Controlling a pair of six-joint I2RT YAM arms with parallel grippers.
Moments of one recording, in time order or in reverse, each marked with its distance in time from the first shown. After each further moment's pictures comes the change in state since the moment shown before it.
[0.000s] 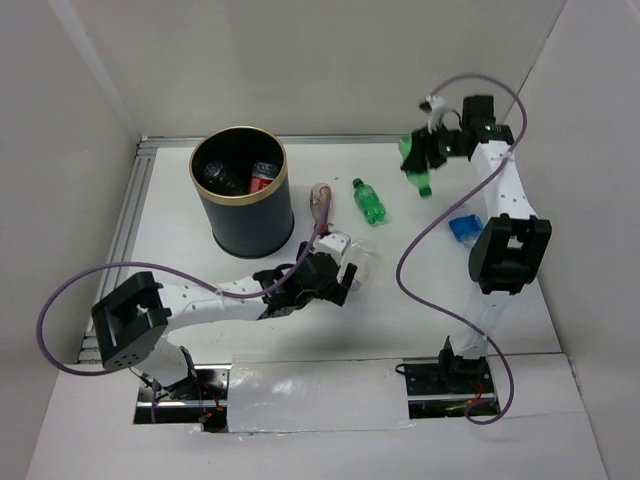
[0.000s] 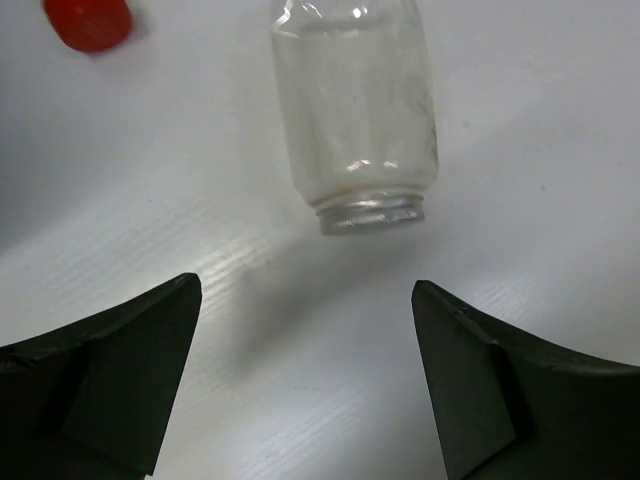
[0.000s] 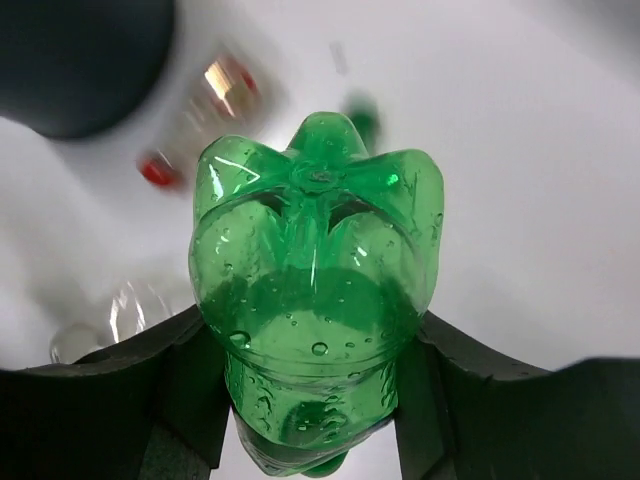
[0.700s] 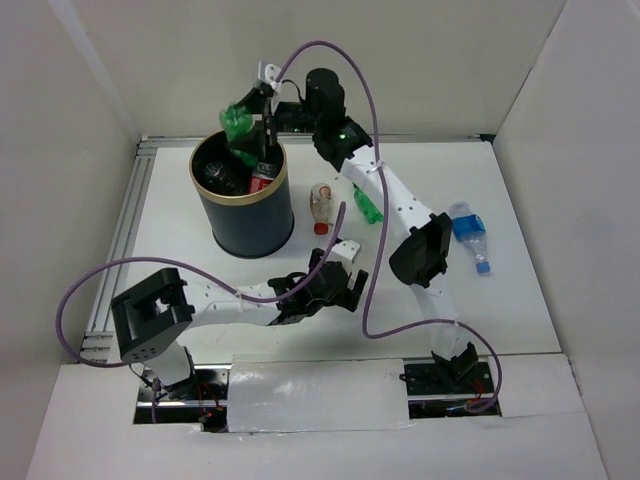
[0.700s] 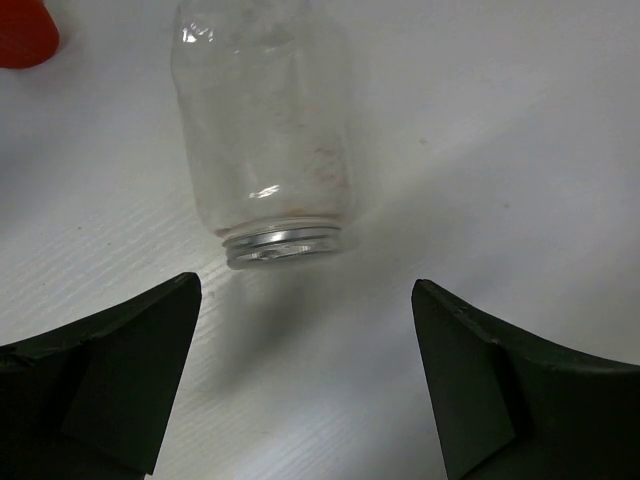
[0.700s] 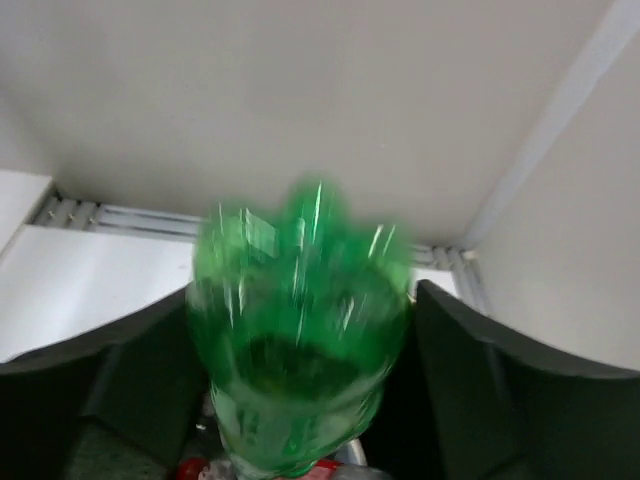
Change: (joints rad) left arm -0.064 0.109 -0.021 0.167 0.001 -0.029; right arm 0.723 0.350 0.698 0.742 -0.231 0.270
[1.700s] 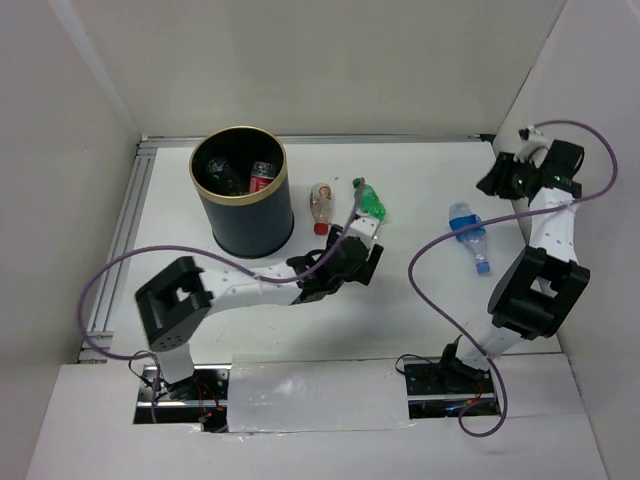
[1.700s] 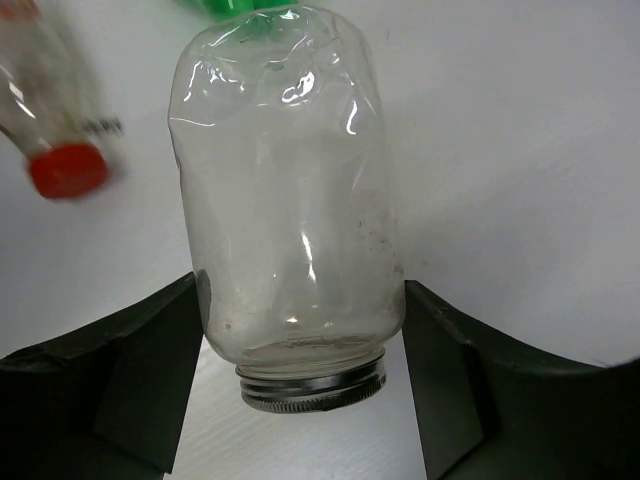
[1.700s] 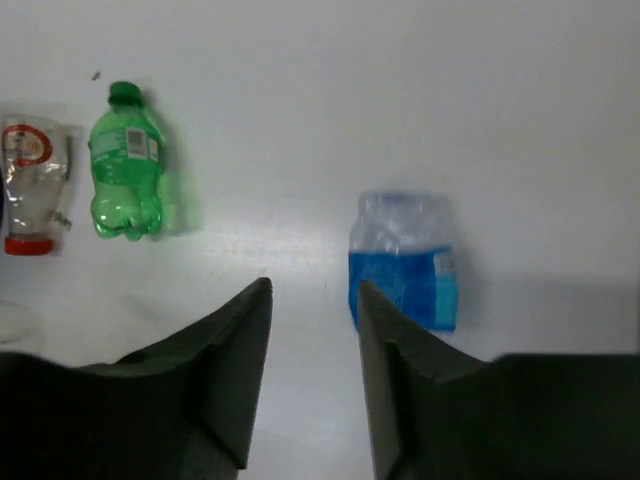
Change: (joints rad) left arm 0.044 0.197 0.272 -0.080 -0.059 0.085; right arm -1.084 -0.657 -1.050 -0.402 0.281 0.025
